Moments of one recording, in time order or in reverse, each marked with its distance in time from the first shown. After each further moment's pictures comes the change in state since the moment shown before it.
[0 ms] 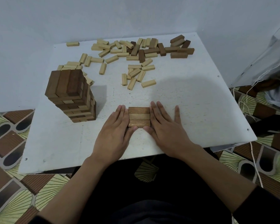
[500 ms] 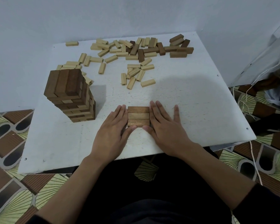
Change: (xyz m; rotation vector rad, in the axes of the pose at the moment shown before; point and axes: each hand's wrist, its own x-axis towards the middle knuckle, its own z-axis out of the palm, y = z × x) left_hand 0.001 -0.004 -0.002 -0.082 0.017 -0.016; right_hand 0.000 -0.001 -0.001 0.008 -0.004 0.006
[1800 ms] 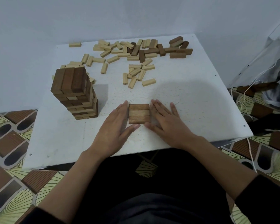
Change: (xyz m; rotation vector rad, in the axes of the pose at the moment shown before) left_hand -0.003 0.008 -0.022 -0.184 -0.047 0.005; right_hand 0.001 0.012 -0.011 0.246 -0.044 -0.051
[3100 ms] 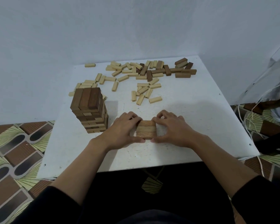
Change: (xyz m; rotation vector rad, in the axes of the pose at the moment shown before) left_hand 0.051 -0.006 -0.034 0.128 -0.285 0.092; right_hand 0.027 0.006 -0.038 0.044 -0.036 -0.038
